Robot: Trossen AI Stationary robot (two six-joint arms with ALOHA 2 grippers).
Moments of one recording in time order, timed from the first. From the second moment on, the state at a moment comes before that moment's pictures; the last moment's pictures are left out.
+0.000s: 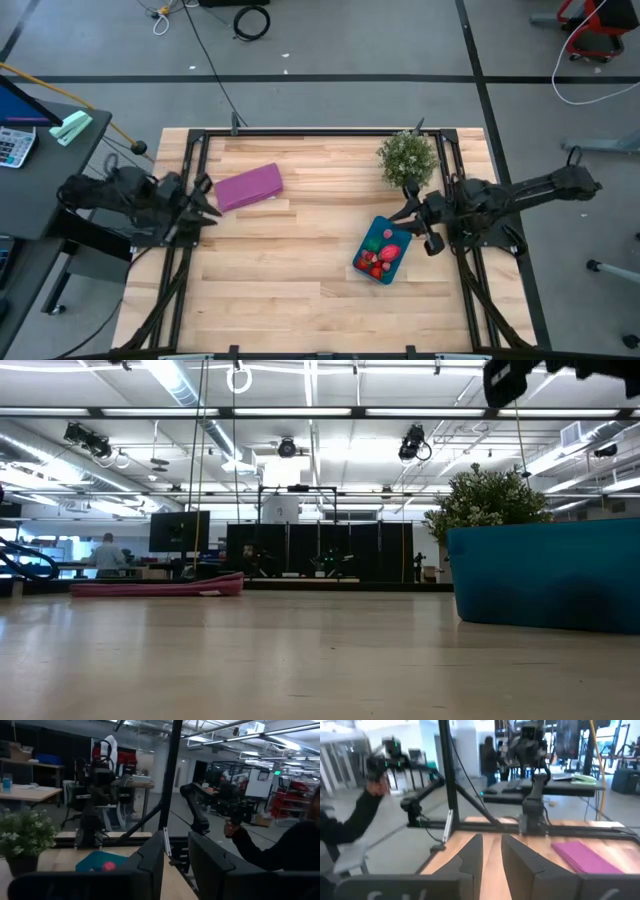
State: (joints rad) left arm -0.21 0.28 0.56 -0.12 0.10 -0.17; right arm 0.19 0.67 0.43 0.29 -0.08 0.08
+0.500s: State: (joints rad) left arm -0.21 0.24 0.11 0.40 0.10 -0.22; right arm 0.13 0.52 0.26 0.35 -0.09 0.08
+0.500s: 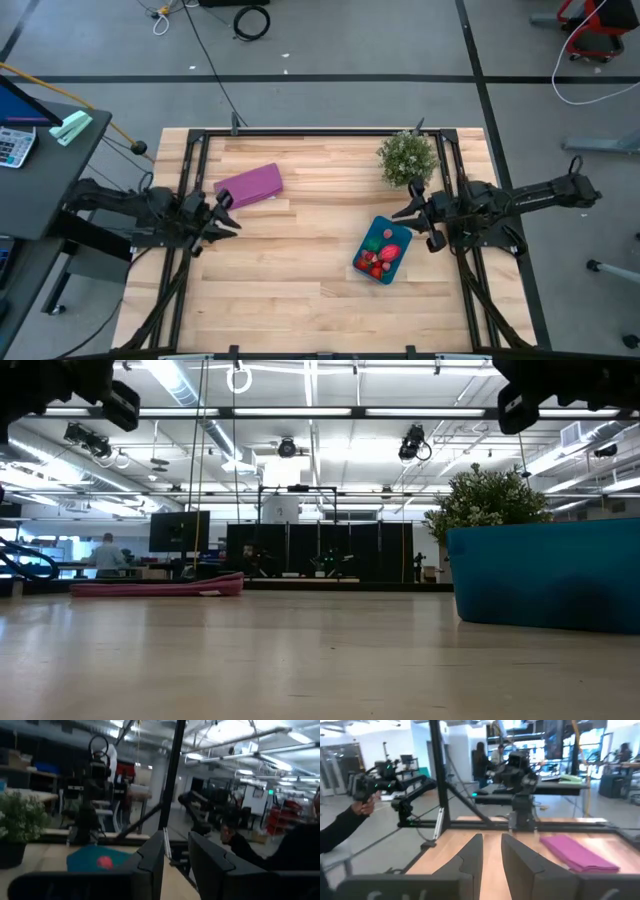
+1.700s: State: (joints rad) left arm -0.21 0.24 0.01 0.43 0.09 -0.23; right arm 0.09 0.44 0.01 0.44 -0.07 -0.04
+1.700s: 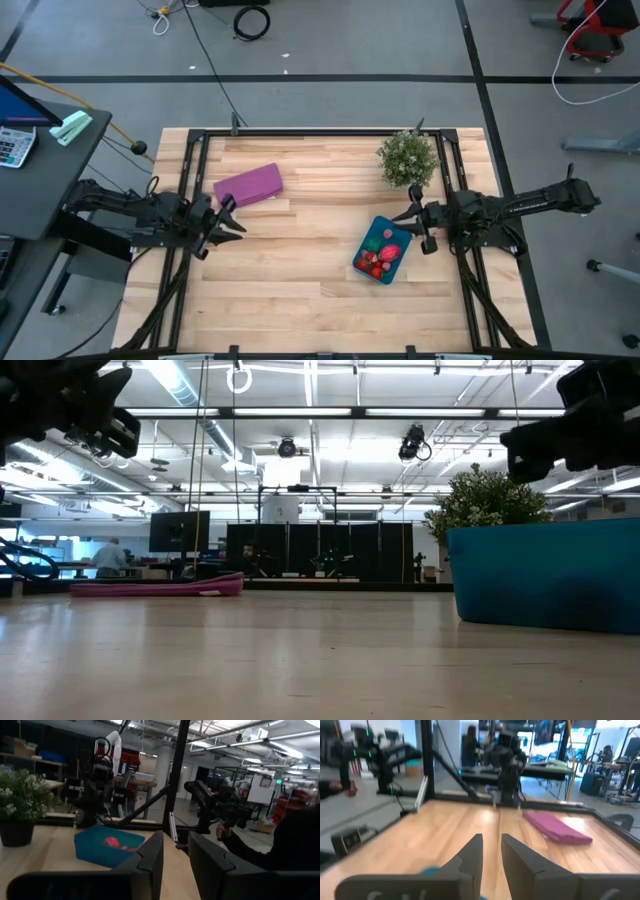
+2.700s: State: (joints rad) left arm -0.21 0.24 0.01 0.43 0.09 -0.20; right arm 0.09 0.44 0.01 0.37 -0.07 -0.03
